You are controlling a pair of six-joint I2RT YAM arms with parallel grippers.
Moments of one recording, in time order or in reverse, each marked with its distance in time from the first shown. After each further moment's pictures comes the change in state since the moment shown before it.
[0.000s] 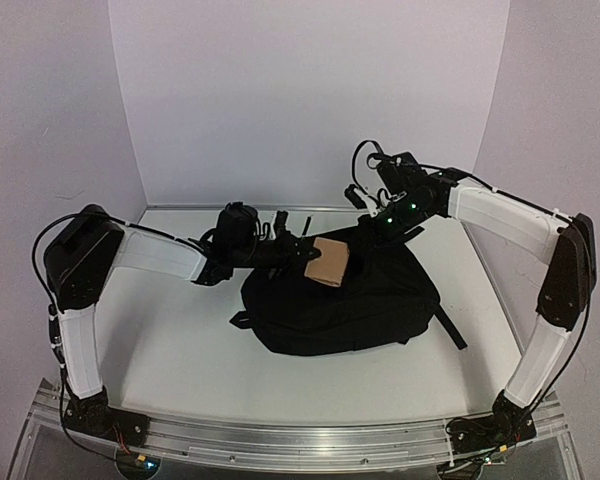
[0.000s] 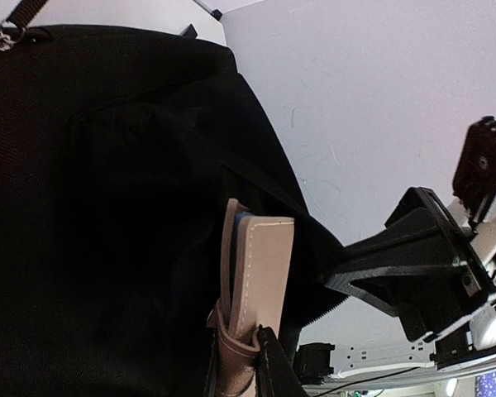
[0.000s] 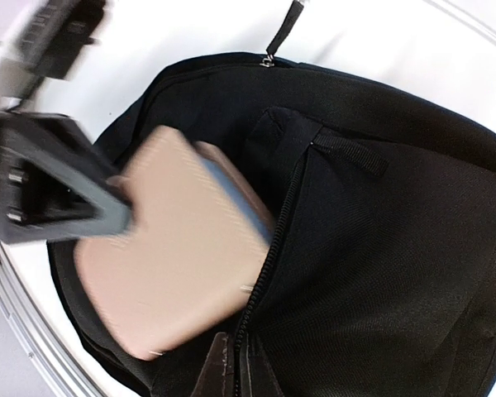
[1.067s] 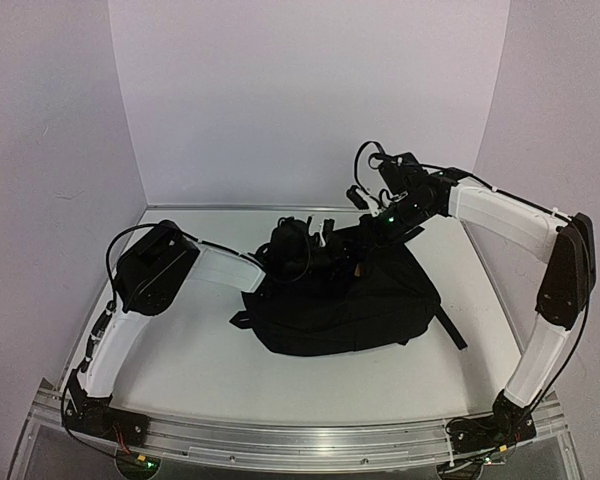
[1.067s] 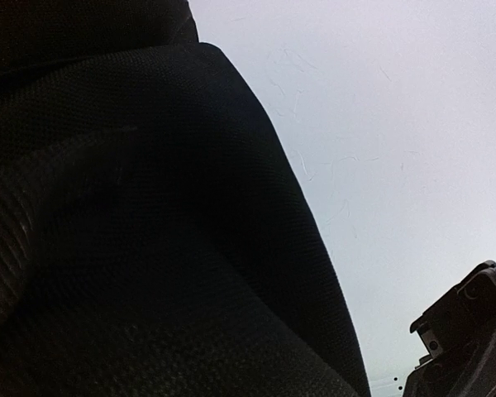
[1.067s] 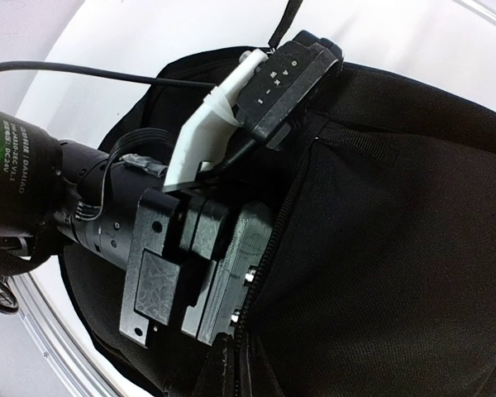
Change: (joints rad) left arm -0.120 0.443 0.442 0.198 -0.039 -0.193; right arm -0.013 0.007 0.004 -0.010 -0.045 0.031
